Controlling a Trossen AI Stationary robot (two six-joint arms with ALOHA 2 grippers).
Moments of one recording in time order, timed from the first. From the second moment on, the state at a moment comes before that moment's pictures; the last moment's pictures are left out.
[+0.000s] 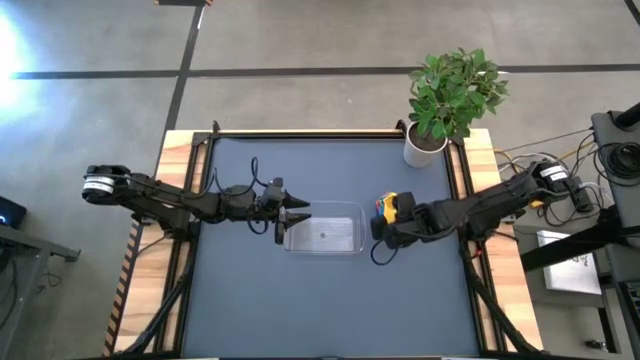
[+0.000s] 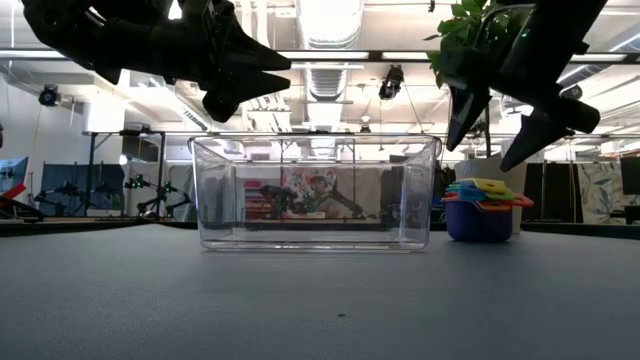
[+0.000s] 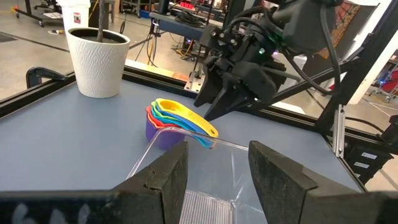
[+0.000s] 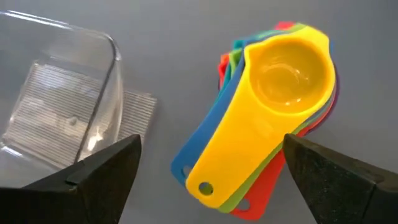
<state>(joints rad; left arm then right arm) -0.01 1.29 0.49 0.67 -0.09 -0.27 0.26 1.35 0.88 -0.78 0.50 1.51</state>
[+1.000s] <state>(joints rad) -0.01 1.29 0.49 0.67 -0.09 -0.26 0.14 1.49 1.09 -1.06 0.31 1.53</state>
